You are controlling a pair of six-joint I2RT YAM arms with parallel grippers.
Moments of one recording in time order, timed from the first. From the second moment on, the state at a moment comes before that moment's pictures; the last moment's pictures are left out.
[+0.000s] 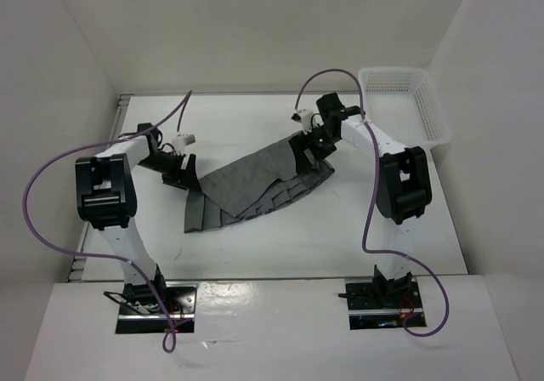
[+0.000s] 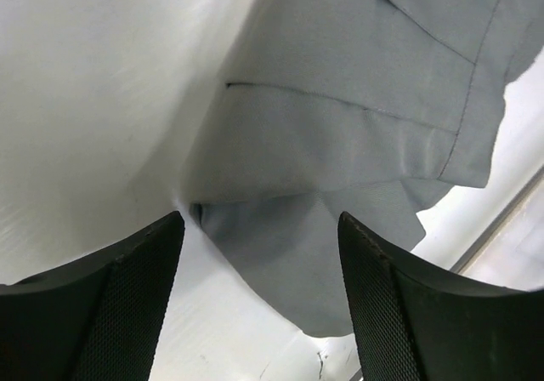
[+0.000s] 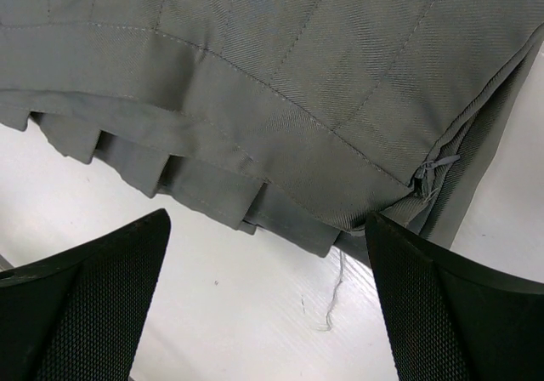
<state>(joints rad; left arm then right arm) 0.15 1.92 1.28 -0.82 0.68 0.45 0.30 1.98 1.60 -0.80 -0.43 -0.32</state>
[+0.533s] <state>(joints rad) 0.17 2.11 1.41 -0.93 0.92 0.50 0.30 1.92 1.50 -0.79 -0.42 -0.32</state>
